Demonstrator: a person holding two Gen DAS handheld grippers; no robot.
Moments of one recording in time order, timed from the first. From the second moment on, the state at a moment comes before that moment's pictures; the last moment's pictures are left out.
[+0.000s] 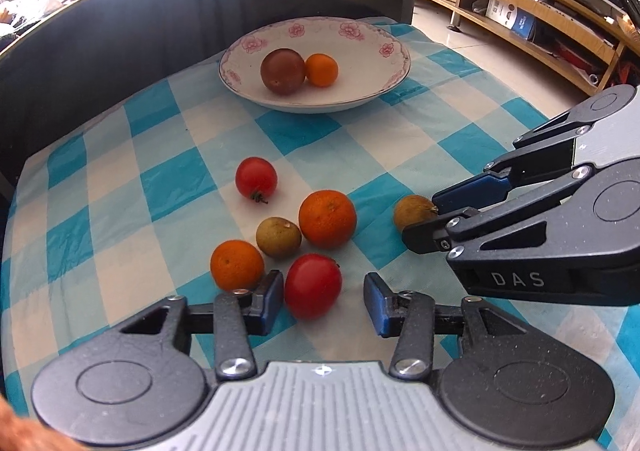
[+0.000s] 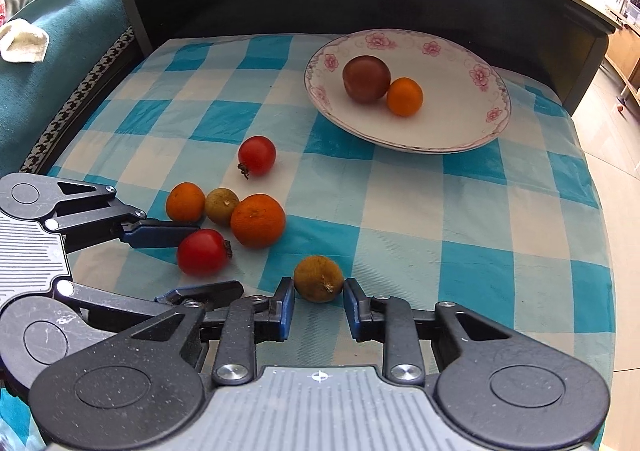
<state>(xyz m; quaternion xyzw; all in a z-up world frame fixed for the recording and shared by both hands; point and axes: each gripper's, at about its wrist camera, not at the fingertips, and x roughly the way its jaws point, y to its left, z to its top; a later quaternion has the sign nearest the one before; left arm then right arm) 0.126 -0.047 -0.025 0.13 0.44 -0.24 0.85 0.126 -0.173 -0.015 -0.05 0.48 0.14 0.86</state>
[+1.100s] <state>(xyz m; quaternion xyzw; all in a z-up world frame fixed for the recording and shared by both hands) 0.130 -0.046 -0.001 0.14 0.43 -0.21 0.87 0.125 -0.173 0.002 -0.05 0.46 0.14 0.88</state>
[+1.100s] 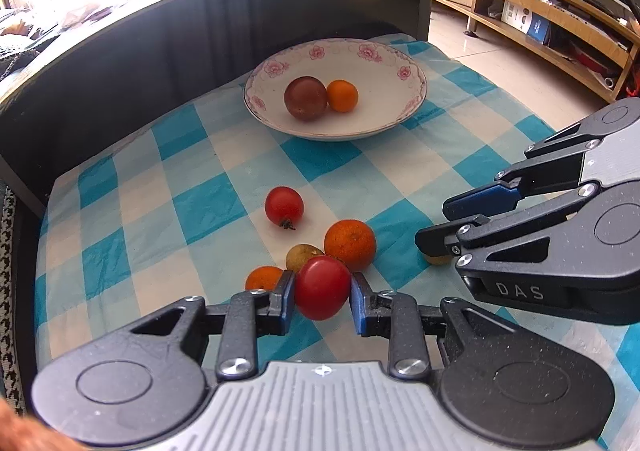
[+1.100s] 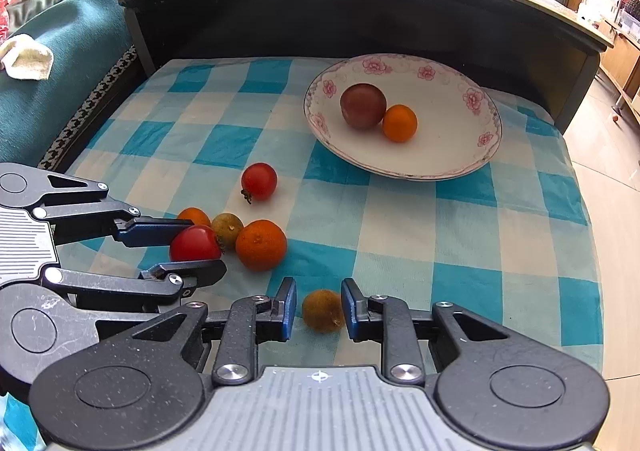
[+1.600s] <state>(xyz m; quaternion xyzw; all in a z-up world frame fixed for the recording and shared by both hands) 0.139 -0.032 0.008 0.11 0.43 -0.20 0.87 0.125 -0.176 0.006 -0.04 0.45 0.14 0.88</state>
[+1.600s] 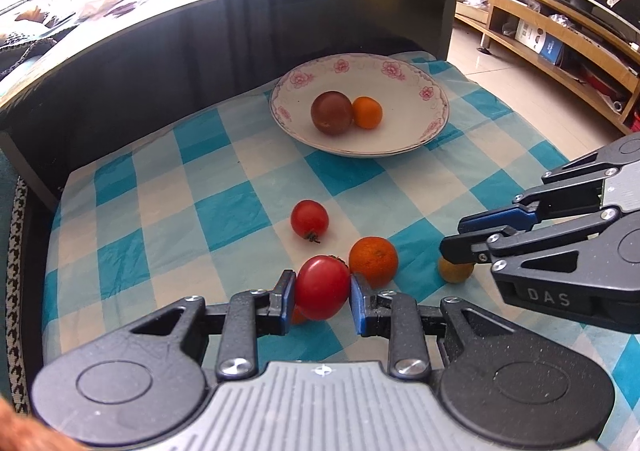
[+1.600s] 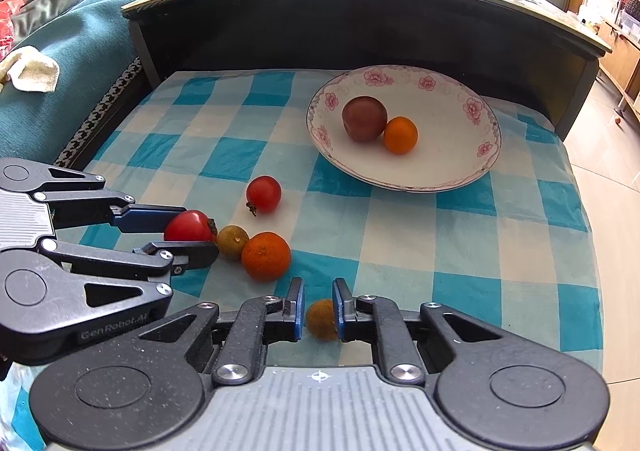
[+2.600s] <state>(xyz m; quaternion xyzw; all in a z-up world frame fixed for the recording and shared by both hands) 0.142 -0.029 0.011 0.11 0.43 -0.21 0.87 0.117 -0.187 0.001 -0.04 0.46 0.16 0.87</state>
